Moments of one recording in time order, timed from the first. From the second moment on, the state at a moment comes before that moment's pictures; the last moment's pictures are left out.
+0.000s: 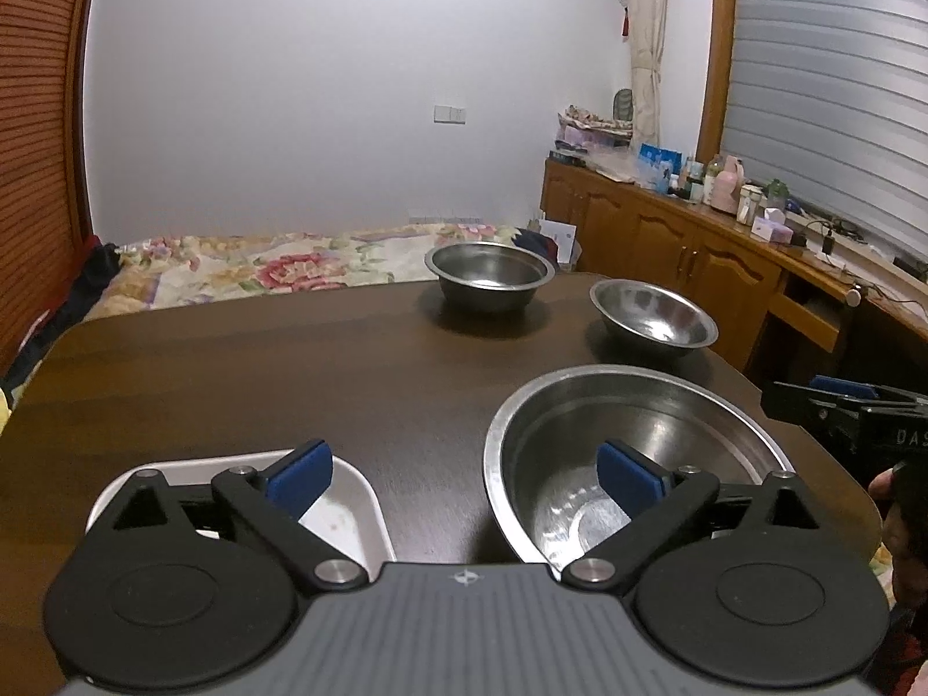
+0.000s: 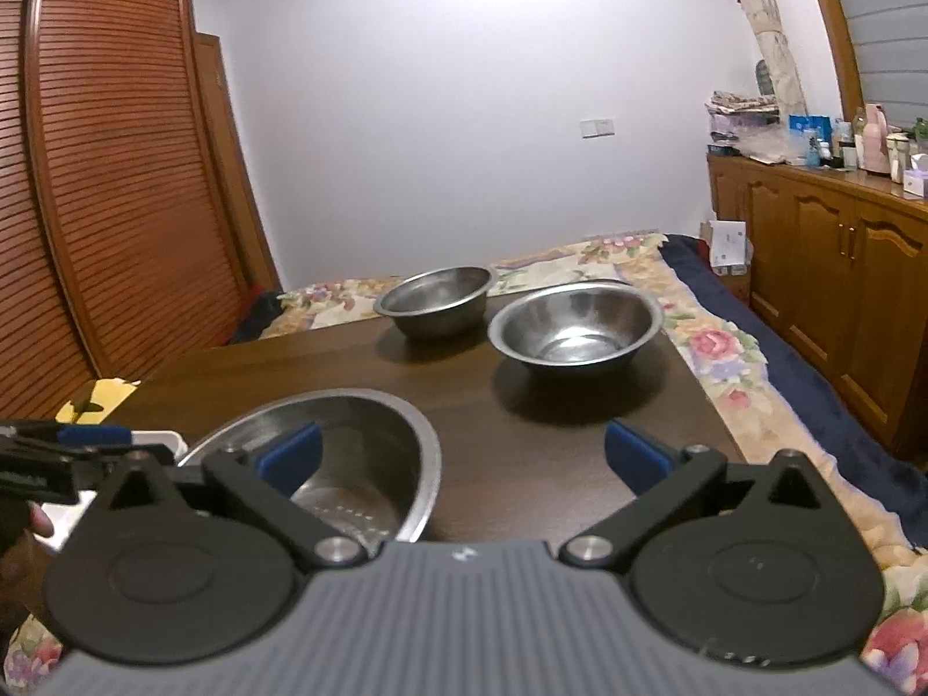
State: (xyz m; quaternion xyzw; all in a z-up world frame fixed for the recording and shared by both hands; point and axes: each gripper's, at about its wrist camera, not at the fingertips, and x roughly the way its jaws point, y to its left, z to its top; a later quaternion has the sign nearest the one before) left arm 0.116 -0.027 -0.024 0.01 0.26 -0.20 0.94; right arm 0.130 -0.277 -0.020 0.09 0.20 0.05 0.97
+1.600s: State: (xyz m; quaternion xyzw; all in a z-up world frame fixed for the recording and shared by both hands) left arm 0.312 -0.193 -0.023 0.09 0.39 -0.34 0.85; right arm 0.253 -0.367 -0.045 0.18 0.24 0.05 0.95
